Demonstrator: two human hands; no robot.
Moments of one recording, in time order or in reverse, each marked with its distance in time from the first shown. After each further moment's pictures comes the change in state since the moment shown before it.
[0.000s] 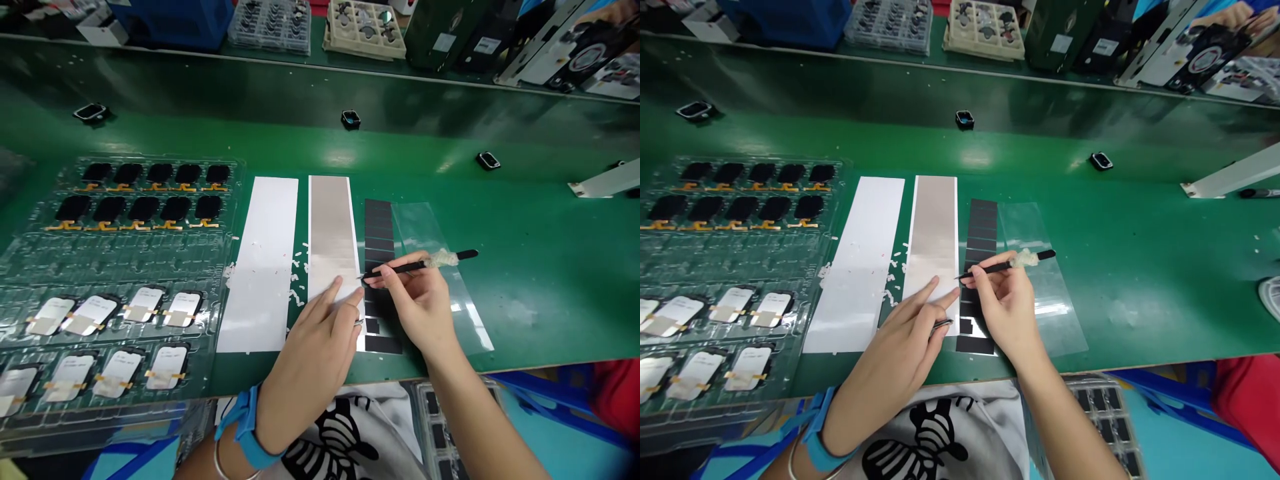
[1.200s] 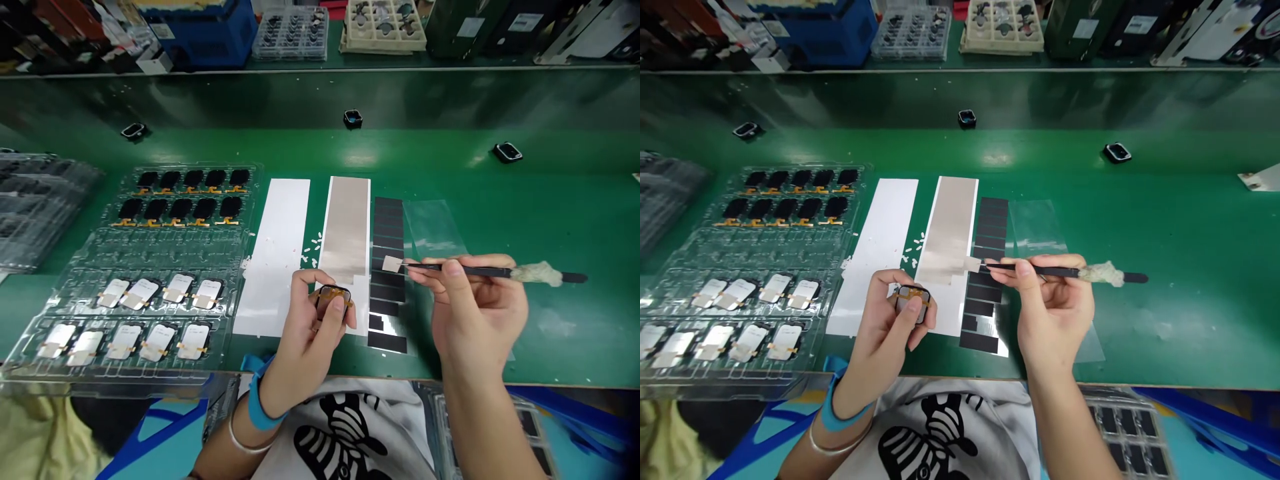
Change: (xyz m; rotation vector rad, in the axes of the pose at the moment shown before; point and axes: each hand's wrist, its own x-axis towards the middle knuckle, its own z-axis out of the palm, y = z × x) left_hand 0.003 0.010 -0.004 -1.153 0.333 -0.347; right_hand -0.007 -0.021 -0.009 0.326 0.264 -0.124
